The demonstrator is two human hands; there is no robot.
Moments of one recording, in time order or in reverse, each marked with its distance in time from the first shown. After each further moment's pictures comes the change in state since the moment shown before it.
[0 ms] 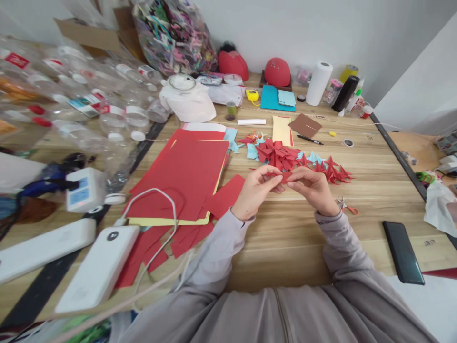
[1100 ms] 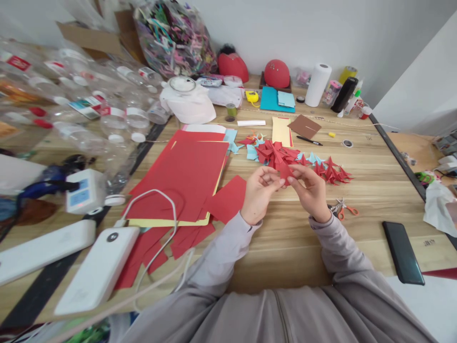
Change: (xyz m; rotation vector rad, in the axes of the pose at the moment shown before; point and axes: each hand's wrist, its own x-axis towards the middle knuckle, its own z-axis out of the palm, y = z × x) left_hand 0.002 -0.017 0.012 -0.089 0.155 0.122; right_hand -0.005 0.003 0.019 -0.110 0.238 -0.052
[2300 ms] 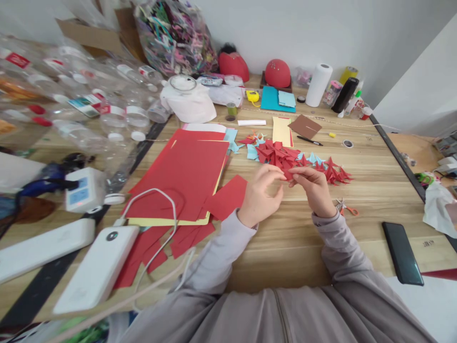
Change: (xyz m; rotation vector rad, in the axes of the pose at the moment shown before) left_hand -0.003 0.013 -0.011 0.755 -0.145 0.657; right_hand 0.008 0.000 -0.008 0.291 -0.014 0.298
